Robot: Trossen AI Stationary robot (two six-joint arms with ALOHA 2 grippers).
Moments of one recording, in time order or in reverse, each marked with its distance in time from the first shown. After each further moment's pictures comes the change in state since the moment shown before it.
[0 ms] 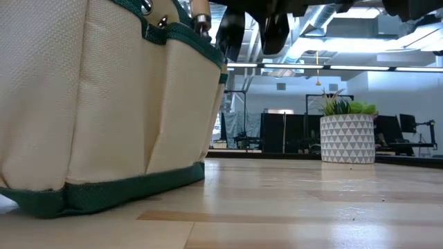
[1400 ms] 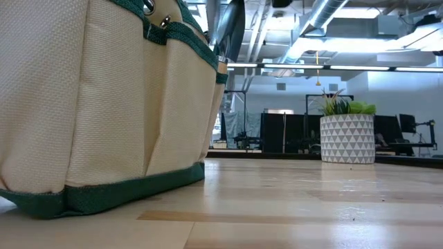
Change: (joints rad) left arm 0.000 0.000 0.000 -0.008 0.002 0.000; right arm 0.033 -0.132 0.026 -0.047 0.054 -0.096
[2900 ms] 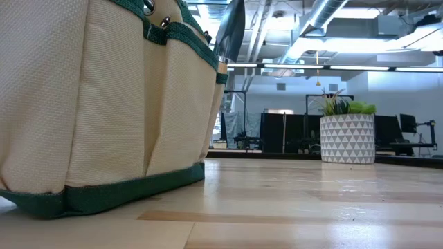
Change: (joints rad) left arm 0.000 0.027 0.000 -0.036 -0.090 -0.028; right arm -0.011 -0.411 0.213 -0.774 -0.054 0.116
